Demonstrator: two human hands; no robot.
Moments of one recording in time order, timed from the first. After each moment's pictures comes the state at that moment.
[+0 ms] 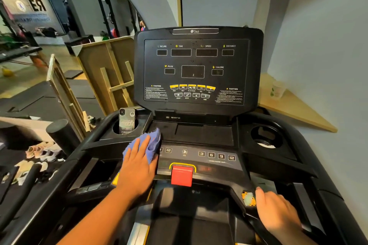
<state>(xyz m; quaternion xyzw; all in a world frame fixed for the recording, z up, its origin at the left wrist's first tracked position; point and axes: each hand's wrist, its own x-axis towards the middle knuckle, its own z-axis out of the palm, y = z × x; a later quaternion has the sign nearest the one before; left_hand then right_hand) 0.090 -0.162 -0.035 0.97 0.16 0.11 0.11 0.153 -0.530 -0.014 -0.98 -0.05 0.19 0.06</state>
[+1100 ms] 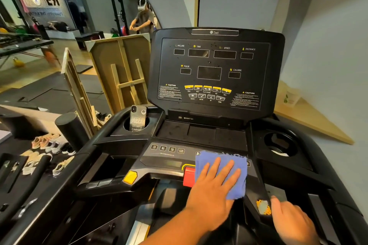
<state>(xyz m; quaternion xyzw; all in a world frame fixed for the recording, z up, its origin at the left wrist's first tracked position) 0.105 -0.313 -0.049 0.99 -0.11 0.05 0.04 0.175 -0.528 -0.040 -0.97 0.08 0.19 0.12</state>
